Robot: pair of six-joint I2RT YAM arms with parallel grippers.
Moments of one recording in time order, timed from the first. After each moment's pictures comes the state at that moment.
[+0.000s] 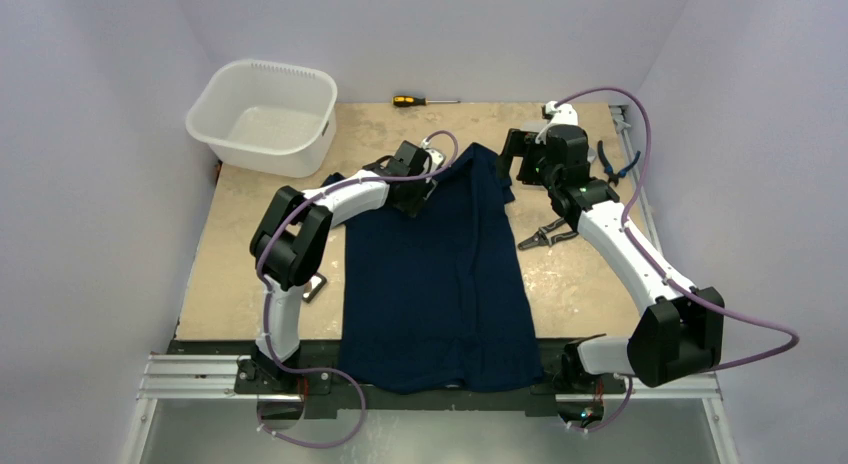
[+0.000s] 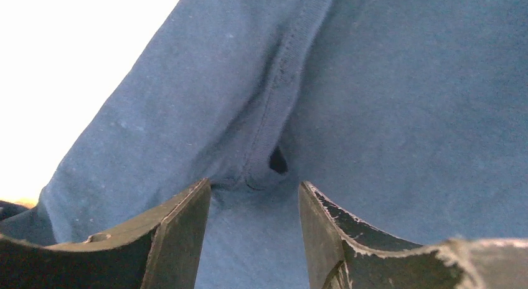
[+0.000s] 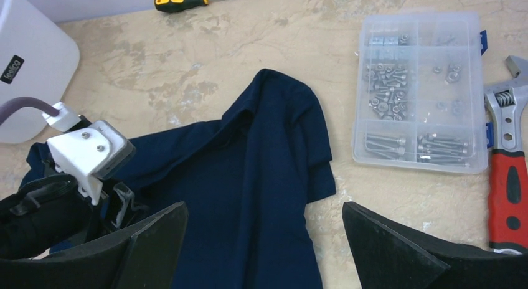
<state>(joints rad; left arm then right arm) -0.59 2.04 1.47 -0.38 -0.15 0.10 0.27 1.34 1.10 -0.22 0.08 0.32</state>
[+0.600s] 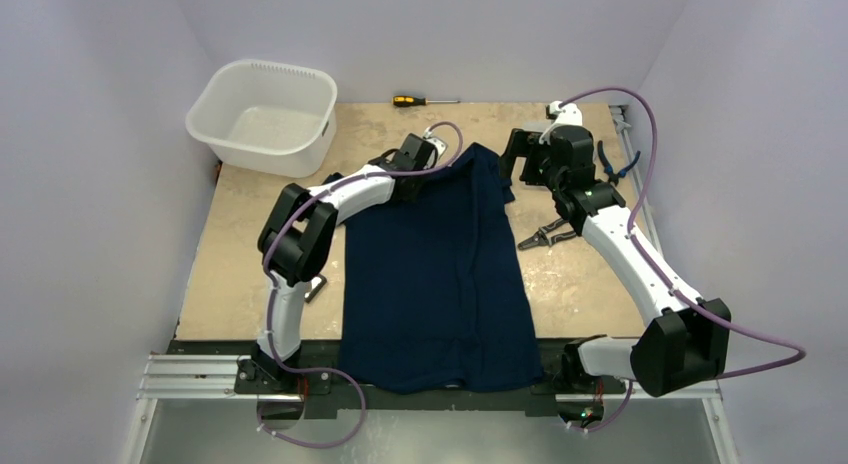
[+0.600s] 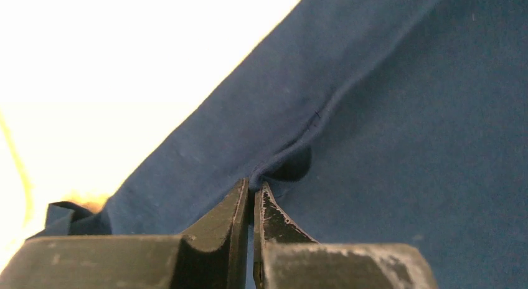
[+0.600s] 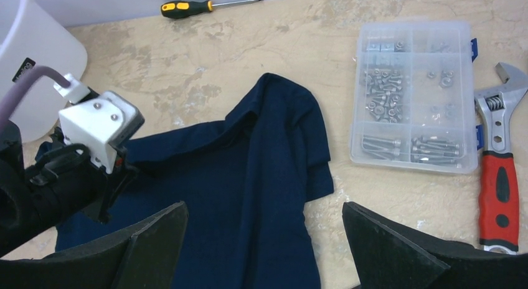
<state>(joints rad) -0.59 2.10 1.56 -0.36 -0.29 0.11 0.27 1.29 1.10 -0.25 0.08 0.31</state>
